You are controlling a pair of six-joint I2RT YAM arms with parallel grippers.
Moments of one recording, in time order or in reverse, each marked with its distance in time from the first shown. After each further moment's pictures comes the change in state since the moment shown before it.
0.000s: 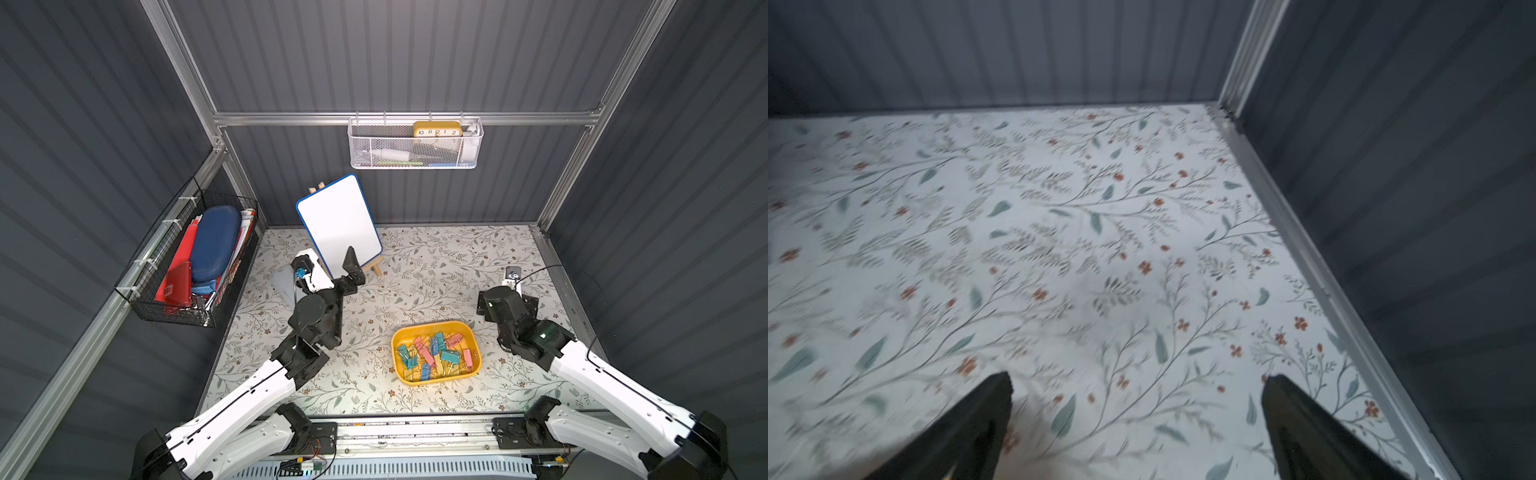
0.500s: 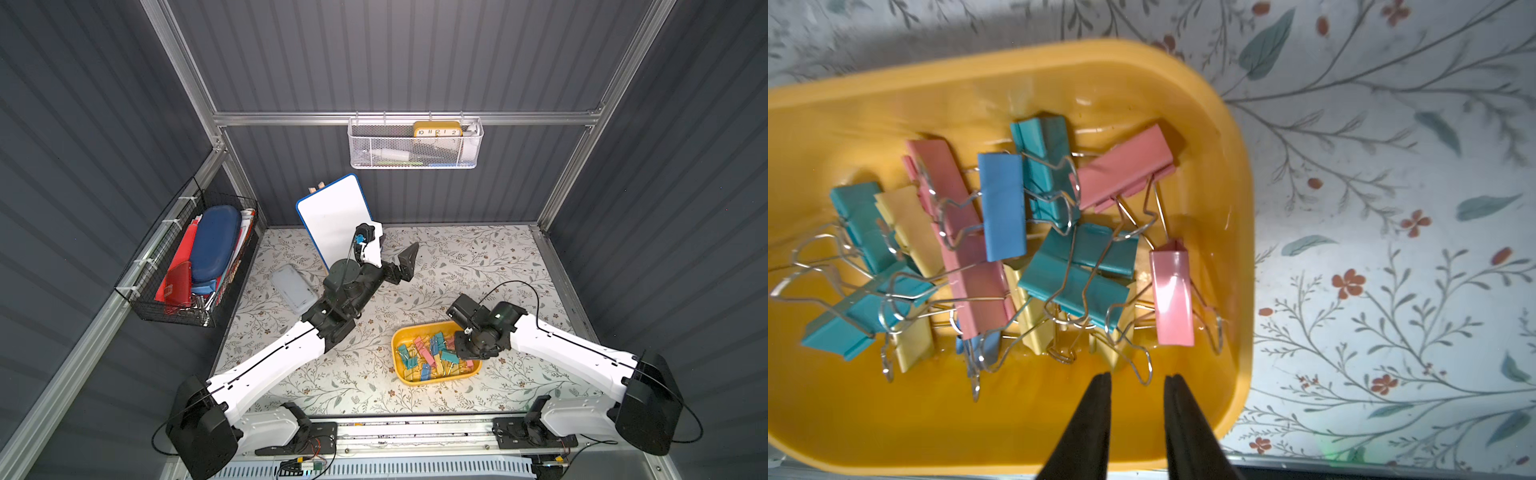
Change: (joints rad) left arm -0.031 0.327 0.305 -0.068 0.628 -0.001; right arm 0.249 0.293 0.264 -0.631 -0.691 0.366
